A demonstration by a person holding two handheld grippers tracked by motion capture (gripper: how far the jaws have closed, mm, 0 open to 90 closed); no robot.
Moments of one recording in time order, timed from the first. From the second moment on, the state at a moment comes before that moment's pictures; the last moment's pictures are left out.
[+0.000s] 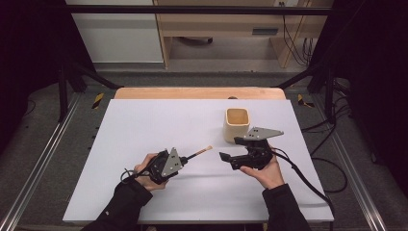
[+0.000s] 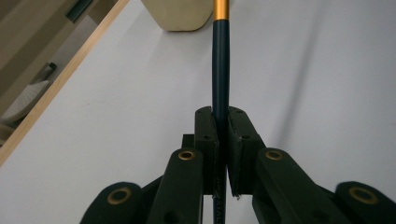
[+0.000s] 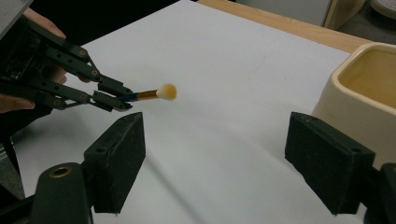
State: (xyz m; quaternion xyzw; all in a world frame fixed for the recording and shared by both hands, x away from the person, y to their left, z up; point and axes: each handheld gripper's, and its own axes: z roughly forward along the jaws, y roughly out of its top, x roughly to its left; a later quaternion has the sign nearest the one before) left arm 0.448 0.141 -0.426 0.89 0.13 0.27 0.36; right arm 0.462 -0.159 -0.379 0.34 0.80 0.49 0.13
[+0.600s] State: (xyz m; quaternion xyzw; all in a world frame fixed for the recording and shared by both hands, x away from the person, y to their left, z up) left arm 0.440 0.138 -0.432 0.82 0.24 0.27 0.44; right arm 0.459 -0.144 -0.396 0.36 0.76 0.54 0.12
